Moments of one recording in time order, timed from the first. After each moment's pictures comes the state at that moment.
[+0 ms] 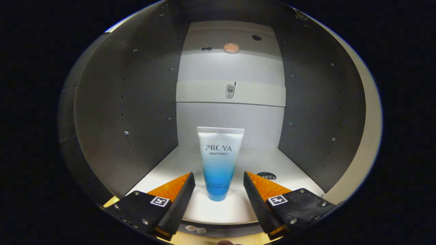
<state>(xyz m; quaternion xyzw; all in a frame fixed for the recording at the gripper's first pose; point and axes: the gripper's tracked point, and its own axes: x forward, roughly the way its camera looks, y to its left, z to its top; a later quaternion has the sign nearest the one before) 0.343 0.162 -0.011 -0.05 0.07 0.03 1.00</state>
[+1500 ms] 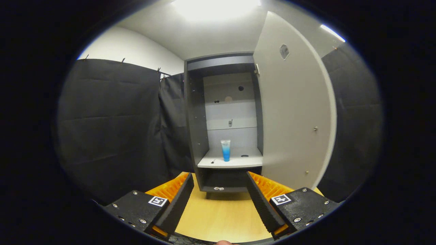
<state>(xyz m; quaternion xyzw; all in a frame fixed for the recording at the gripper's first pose) -0.097 0.082 0.089 -0.01 0.02 0.08 1.00</state>
